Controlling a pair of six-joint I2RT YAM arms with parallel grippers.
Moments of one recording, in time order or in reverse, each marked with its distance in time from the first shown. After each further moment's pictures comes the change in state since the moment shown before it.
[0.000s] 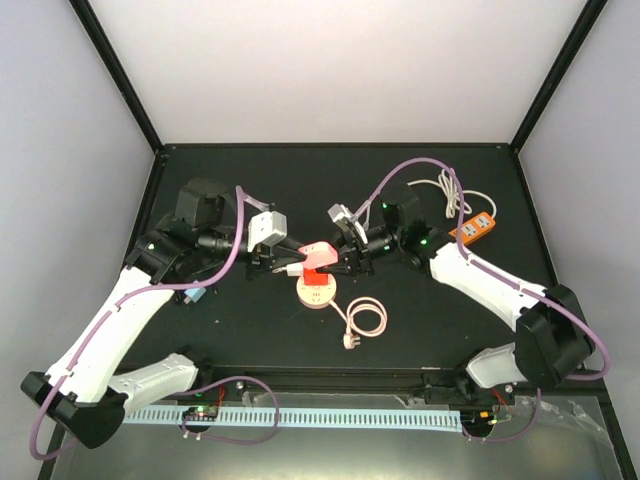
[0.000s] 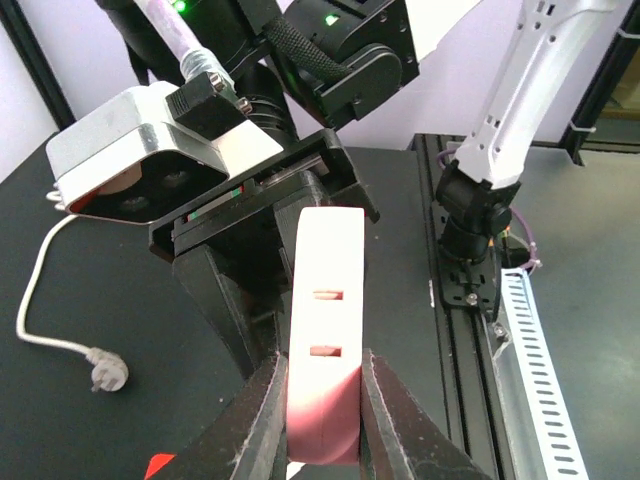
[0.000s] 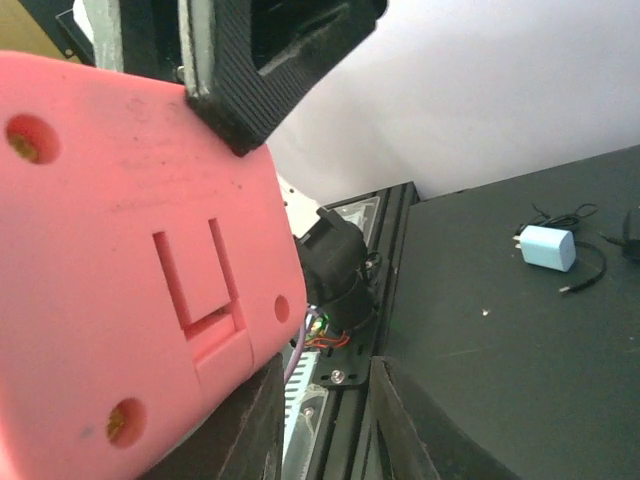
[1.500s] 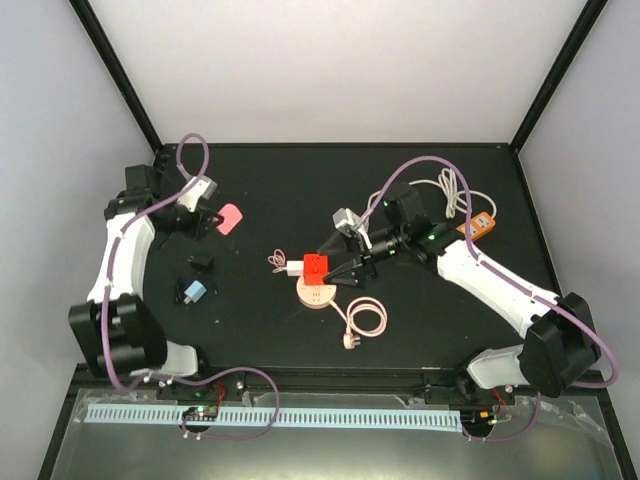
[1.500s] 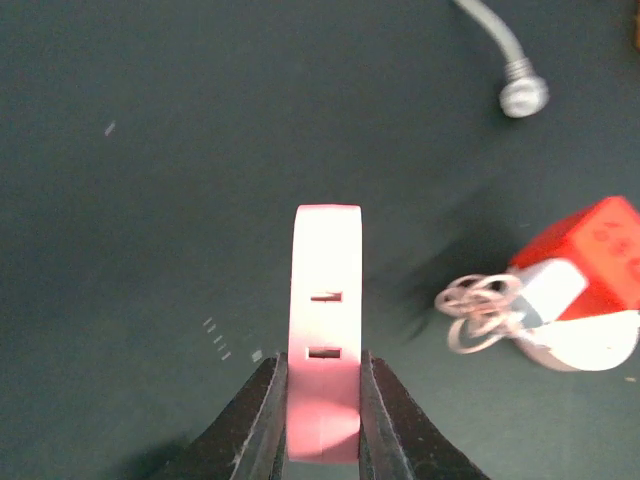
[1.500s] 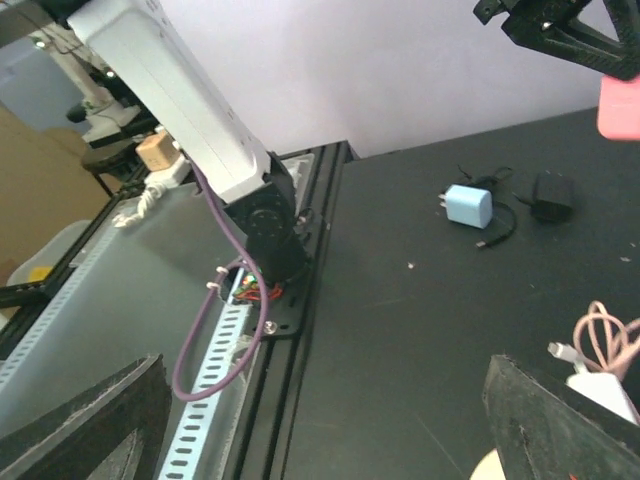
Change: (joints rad) left arm 0.693 0.314 -0.021 -0.134 -0.174 0.139; right arm -0.016 -0.046 0.055 -0.343 0.116 -0.327
